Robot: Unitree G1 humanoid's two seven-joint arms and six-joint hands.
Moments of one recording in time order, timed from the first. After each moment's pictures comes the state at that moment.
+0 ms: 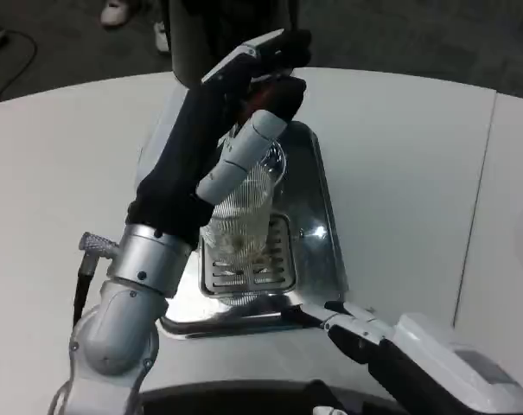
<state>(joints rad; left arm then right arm) -0.47 0.15 -0.05 -0.04 0.12 -0.22 -0.10 0.30 -0.39 0.17 -0.90 -0.59 0.16 0.48</state>
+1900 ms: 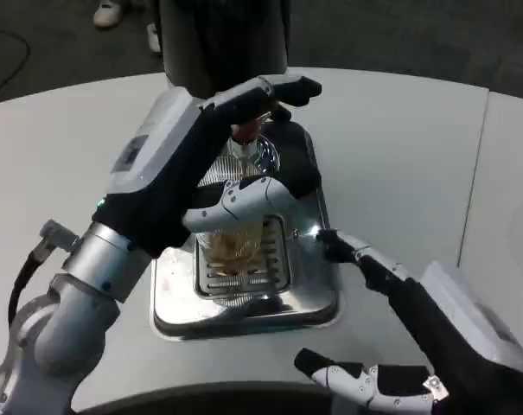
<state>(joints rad) -0.48 0.41 -0.06 0.07 0.32 -0.46 -0.09 0.19 -0.21 0.18 -0.72 -0.59 0.15 0.25</state>
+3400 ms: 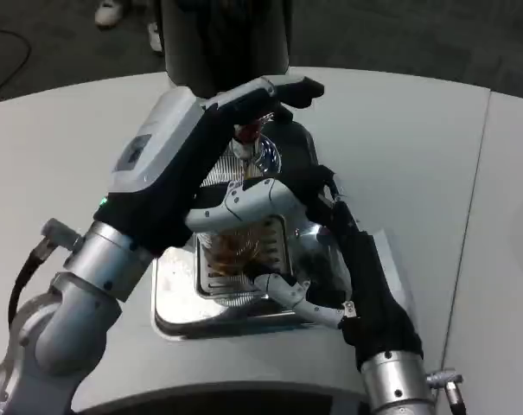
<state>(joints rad) -0.49 0.41 -0.07 0.06 0.35 -0.45 -0.09 -0.24 0.06 0.24 0.12 -0.39 -0.14 -0.28</state>
